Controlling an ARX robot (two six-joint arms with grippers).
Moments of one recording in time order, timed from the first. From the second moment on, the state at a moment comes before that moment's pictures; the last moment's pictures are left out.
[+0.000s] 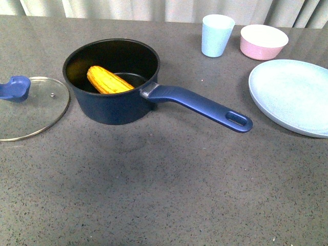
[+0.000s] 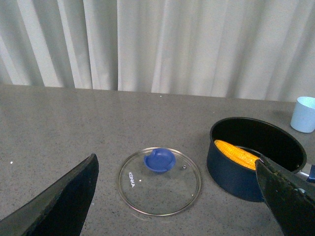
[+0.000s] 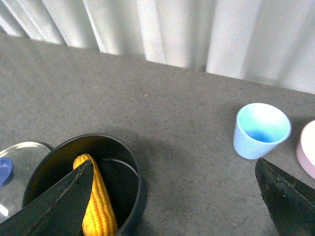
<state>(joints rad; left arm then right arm) 0.00 0.01 0.02 0.00 0.00 -0.01 0.47 1.71 1.17 0.23 0.03 0.10</state>
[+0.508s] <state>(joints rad) 0.00 0.01 0.02 0.00 0.00 -0.01 0.31 1.21 0.45 0.75 0.30 0.01</state>
